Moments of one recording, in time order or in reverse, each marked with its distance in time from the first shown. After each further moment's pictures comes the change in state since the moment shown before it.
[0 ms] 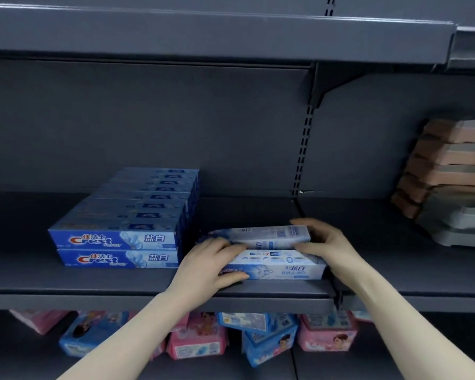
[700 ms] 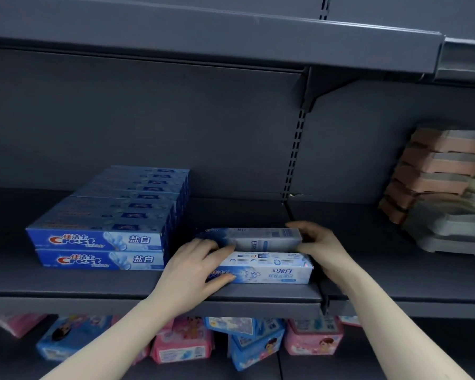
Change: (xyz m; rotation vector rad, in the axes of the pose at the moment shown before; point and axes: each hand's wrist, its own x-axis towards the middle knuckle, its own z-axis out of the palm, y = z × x) left_hand -0.002 0.000 0.004 0.105 0.082 0.046; right_hand 0.014 0.008 -0.012 -0.071 0.061 0.080
